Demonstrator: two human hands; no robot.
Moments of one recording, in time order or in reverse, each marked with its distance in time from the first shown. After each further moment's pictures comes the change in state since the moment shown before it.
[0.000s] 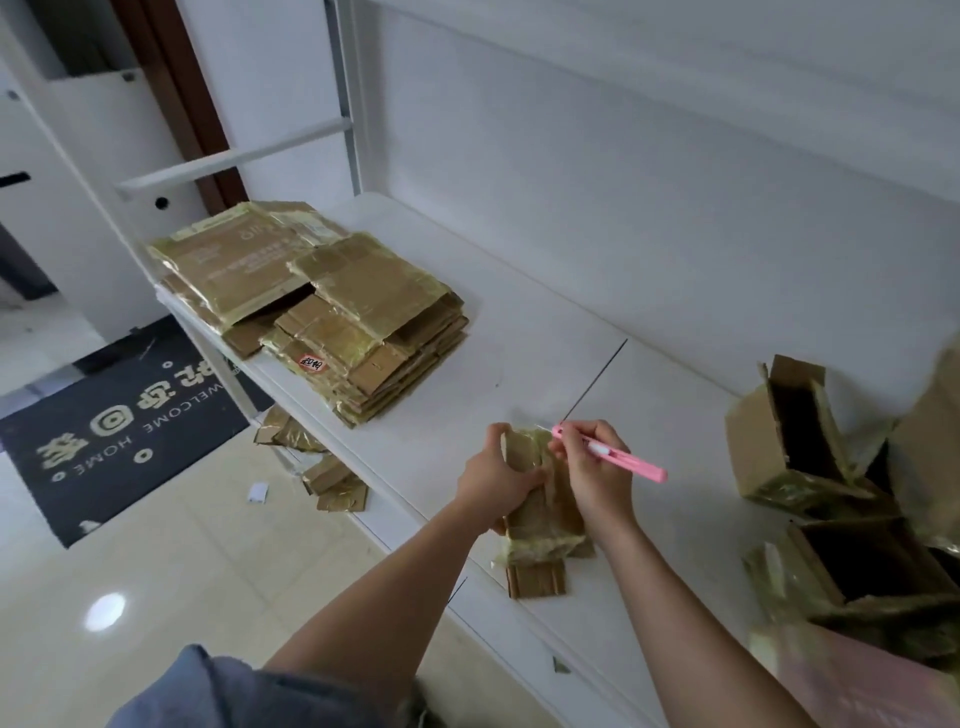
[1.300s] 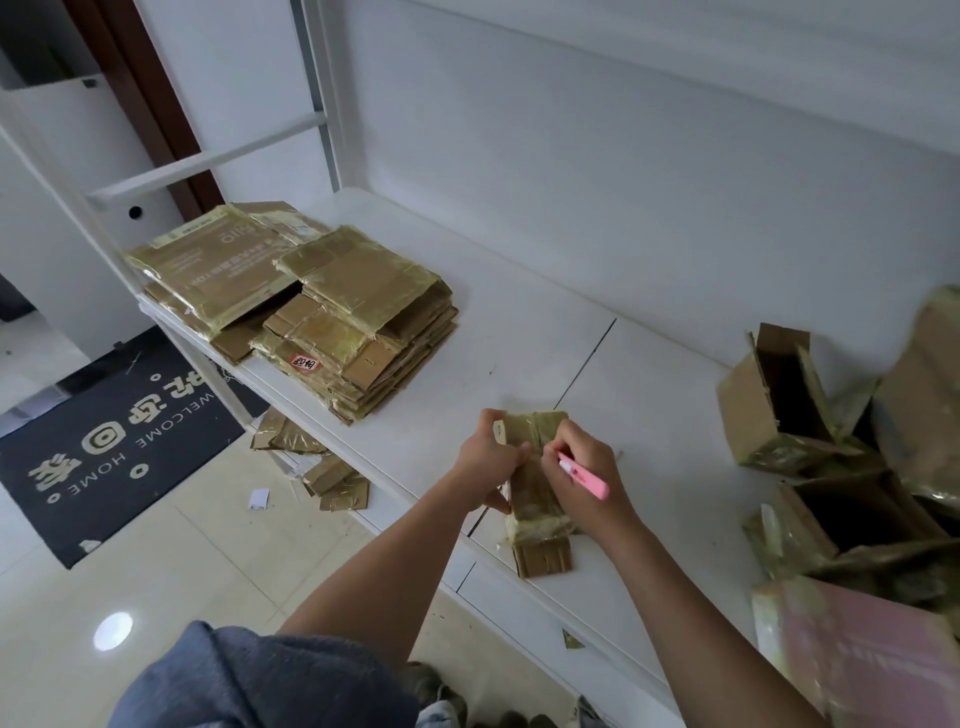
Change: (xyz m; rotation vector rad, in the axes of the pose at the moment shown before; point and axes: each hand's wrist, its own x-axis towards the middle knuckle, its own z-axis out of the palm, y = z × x) left_hand -0.001 0.004 -0.014 -0.114 -0.114 -0.024; right_hand -0.029 -0.003 -0.012 -0.540 -0.303 -0.306
